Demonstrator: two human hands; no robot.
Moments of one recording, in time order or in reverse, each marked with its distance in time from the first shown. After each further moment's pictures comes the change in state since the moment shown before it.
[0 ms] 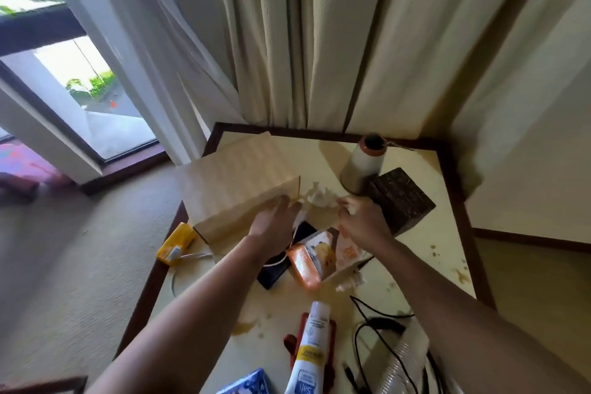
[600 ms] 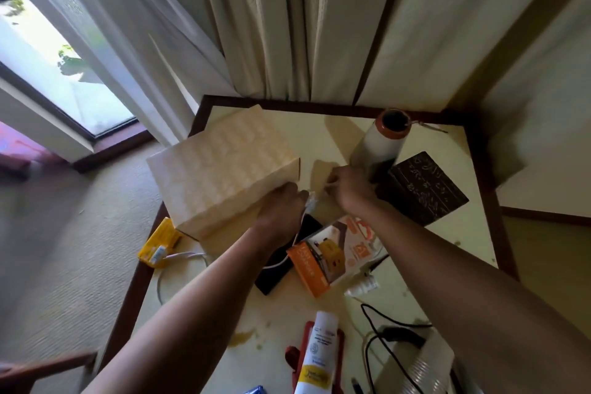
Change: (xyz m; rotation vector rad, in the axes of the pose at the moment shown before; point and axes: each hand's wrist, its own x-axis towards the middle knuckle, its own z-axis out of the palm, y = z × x) left_hand 0.055 -0.010 0.038 0.196 0.003 0.069; right_hand 0.119 0.015 0.058 -0.246 -0.071 -0.017
